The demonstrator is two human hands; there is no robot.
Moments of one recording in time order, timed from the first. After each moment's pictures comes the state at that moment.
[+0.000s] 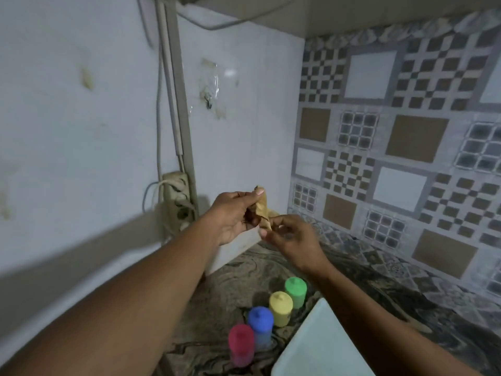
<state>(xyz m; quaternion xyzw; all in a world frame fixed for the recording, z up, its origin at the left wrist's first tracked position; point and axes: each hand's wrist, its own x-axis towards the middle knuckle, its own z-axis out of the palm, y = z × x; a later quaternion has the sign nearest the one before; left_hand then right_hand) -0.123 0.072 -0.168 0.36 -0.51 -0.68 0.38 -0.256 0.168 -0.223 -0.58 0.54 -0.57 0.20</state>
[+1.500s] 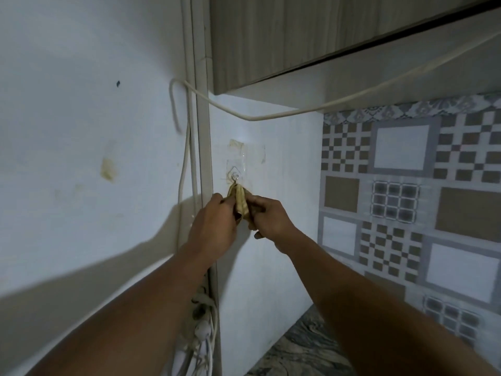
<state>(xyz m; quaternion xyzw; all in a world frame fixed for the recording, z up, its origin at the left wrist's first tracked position) -0.074 -0.078 -0.072 0.41 -0.83 0.09 0.37 -0.219 -0.046 -0.069 -0.58 0.55 -0.55 0.25</state>
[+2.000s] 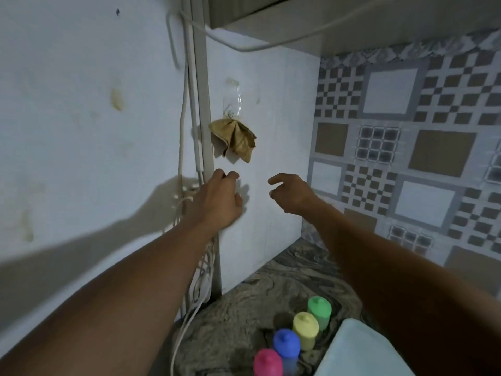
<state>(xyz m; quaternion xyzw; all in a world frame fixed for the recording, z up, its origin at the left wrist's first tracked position) -0.058 -0.001 -0.137 0.43 -0.84 0.04 0.33 -0.256 0.031 -0.135 -0.57 0.70 -0.41 0.16</state>
